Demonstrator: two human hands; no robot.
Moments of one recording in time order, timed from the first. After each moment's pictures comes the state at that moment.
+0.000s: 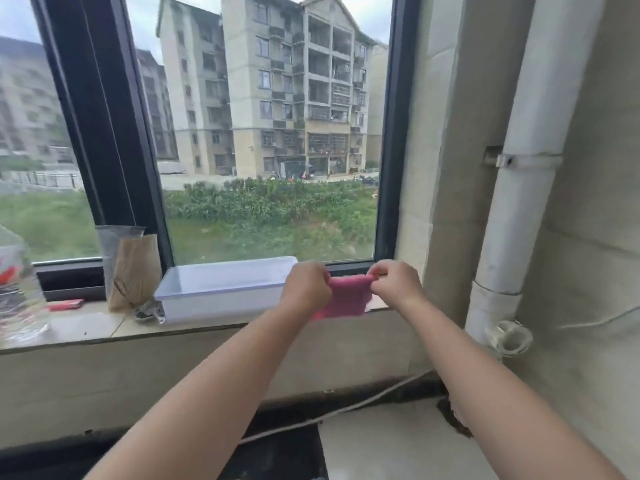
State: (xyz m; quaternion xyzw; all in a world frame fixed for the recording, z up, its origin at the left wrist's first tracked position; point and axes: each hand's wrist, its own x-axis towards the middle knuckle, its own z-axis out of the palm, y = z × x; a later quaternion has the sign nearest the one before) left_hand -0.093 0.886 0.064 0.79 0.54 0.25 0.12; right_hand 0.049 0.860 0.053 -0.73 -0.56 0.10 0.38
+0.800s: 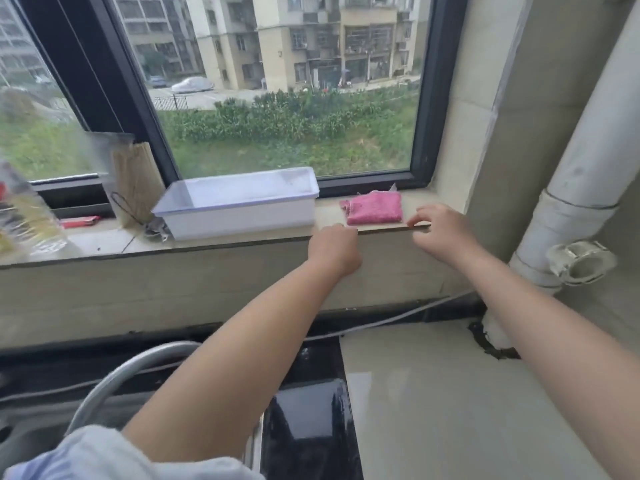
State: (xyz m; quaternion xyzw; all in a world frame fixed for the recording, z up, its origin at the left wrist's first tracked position) left_hand -0.059 0.919 -0.030 0.82 0.57 0.06 0.04; right_hand 0.095 0.884 -0.015 -0.71 -0.64 0.08 0.28
